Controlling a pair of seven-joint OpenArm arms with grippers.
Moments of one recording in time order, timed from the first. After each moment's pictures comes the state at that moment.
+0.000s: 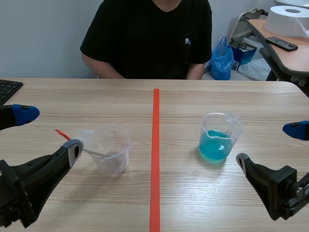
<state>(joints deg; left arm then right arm) 47.7 -32.6 -8.3 119.4 -21.6 -26.4 -11.4 -45.2 30.5 13.0 113.9 16.6 24.4 2.4</state>
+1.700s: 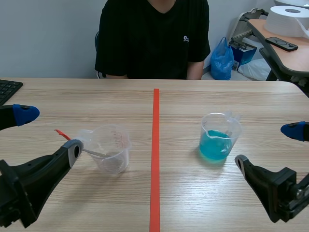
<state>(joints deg) 47.7 -32.6 -8.3 119.4 -21.6 -26.4 -11.4 -45.2 30.5 13.0 113.9 16.2 25.5 2.4</state>
